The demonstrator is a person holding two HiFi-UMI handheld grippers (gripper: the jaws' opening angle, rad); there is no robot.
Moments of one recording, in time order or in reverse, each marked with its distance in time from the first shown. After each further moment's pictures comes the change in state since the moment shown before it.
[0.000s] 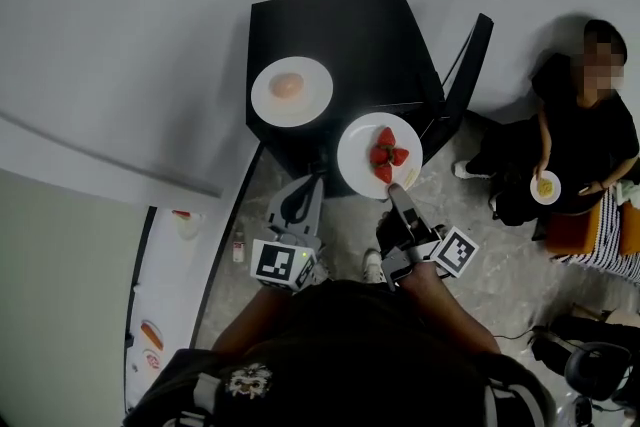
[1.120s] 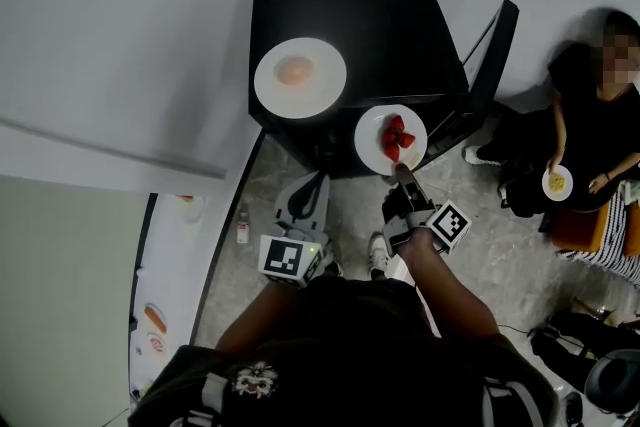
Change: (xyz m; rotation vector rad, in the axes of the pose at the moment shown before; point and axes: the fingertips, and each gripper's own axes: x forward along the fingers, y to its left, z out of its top) left arm 0.008 0.016 -0.050 -0.037 0.078 0.036; right arm 0.021 -0.129 0.018 0.026 -0.064 -0.236
